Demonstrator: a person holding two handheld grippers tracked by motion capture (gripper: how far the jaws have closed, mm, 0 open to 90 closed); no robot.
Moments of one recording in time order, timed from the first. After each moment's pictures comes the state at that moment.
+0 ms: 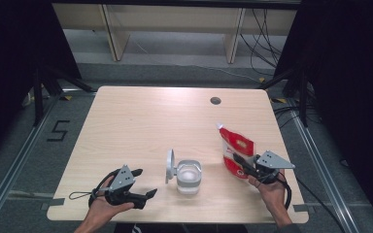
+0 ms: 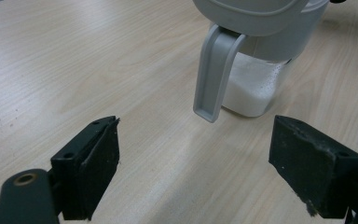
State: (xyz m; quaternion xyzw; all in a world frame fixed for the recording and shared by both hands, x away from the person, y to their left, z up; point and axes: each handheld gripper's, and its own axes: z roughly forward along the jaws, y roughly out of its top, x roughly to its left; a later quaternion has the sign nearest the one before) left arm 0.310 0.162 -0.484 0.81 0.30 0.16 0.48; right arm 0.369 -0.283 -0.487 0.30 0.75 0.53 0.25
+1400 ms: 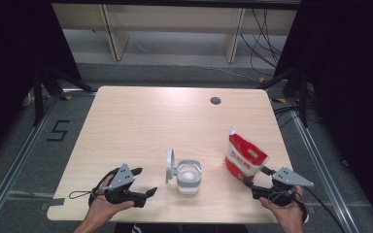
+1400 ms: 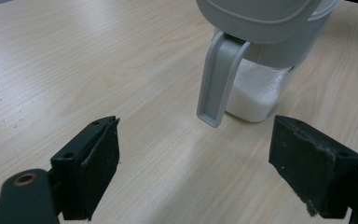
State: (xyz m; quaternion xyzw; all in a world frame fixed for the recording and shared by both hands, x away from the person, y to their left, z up) left arm 0.312 0.162 -0.482 0.81 0.31 0.16 0.48; right arm 0.310 -0.306 -0.481 0.40 0.74 0.49 0.23
